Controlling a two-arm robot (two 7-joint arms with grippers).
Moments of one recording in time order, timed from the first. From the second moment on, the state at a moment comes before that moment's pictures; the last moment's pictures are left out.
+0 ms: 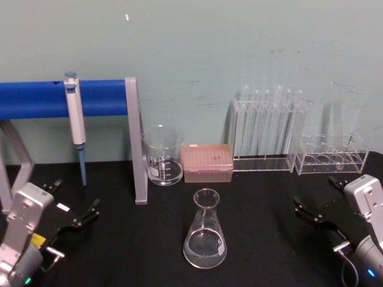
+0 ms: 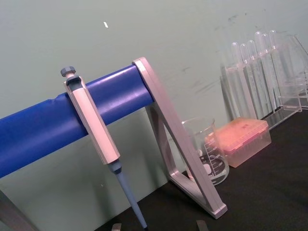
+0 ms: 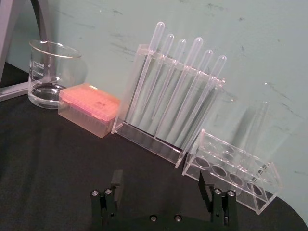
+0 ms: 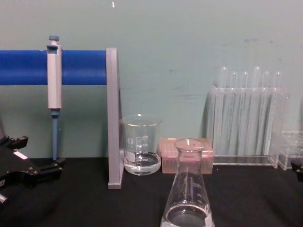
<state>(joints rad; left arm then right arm) -0.20 0.60 0.45 -1.41 -0.25 -0.12 0.03 0.20 0.60 -0.45 -1.41 0.25 -0.12 -0.03</state>
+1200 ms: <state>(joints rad) -0.20 0.60 0.45 -1.41 -0.25 -0.12 0.03 0.11 0.63 -0.38 -1.51 0.28 -0.09 0.03</state>
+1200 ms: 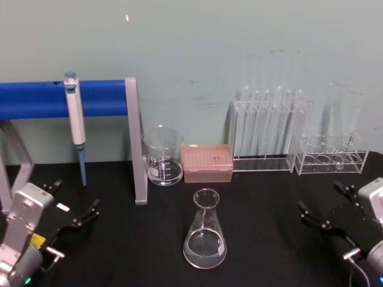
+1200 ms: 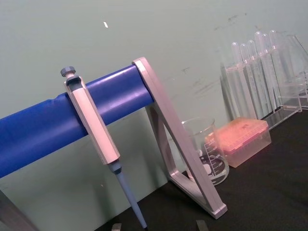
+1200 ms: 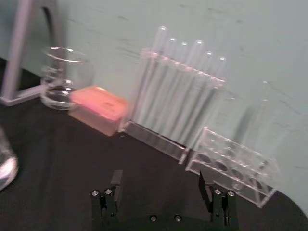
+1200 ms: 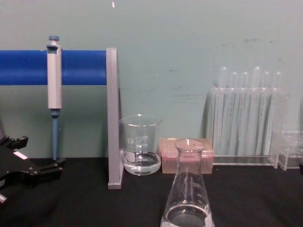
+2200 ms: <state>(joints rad) -0.20 0.60 0.45 -1.41 -0.25 -0.12 0.03 0.10 0.61 -0.41 -1.58 0.36 -0.19 0.39</state>
